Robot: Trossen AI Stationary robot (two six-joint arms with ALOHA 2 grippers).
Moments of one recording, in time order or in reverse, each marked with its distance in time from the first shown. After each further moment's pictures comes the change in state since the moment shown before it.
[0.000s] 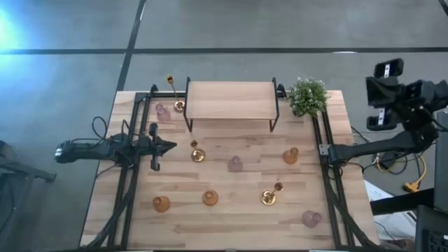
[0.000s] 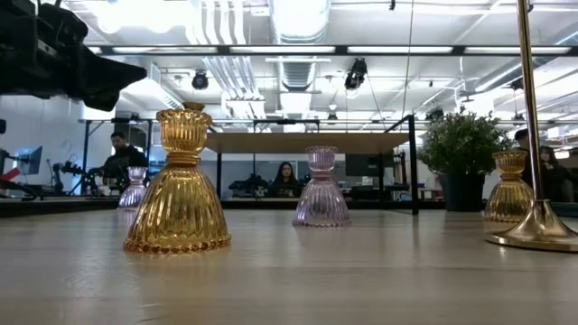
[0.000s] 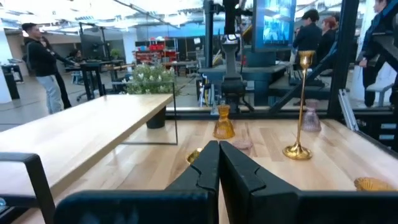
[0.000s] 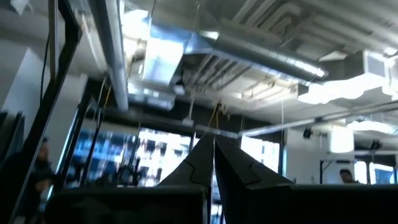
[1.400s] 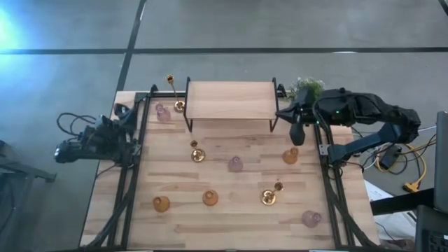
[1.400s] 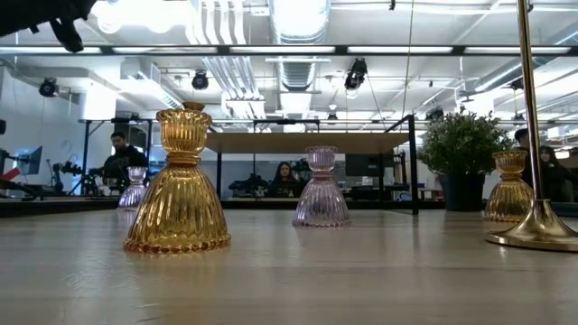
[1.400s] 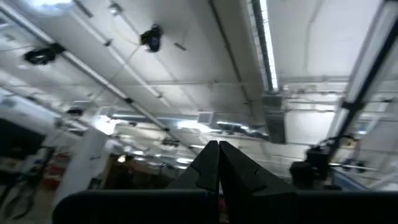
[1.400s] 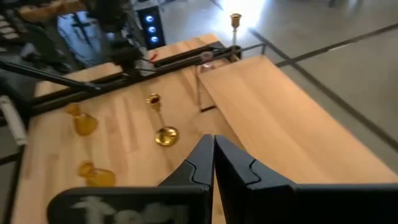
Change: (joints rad) left arm 0.000 0.078 0.144 0.655 -0.335 0.114; right arm 0.000 0.526 0.280 -0.845 0.177 0.596
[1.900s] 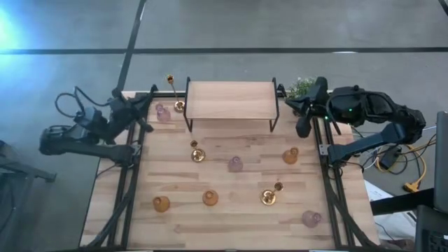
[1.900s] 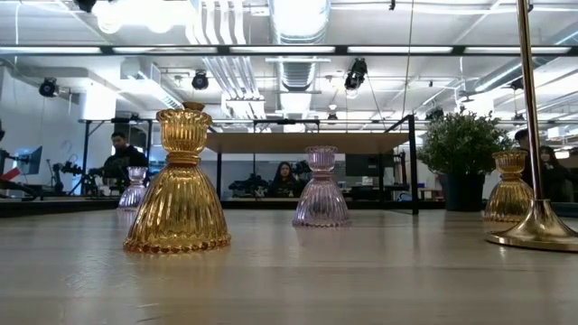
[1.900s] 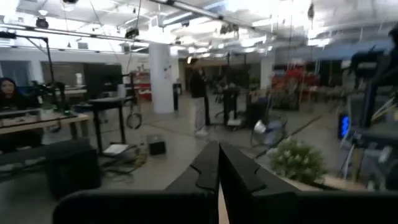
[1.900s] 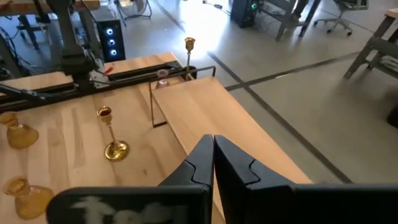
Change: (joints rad) left arm 0.007 0.441 0.559 -0.725 -0.276 0.057; right arm 0.000 -0.062 -0.010 -0.006 0.172 -0.124
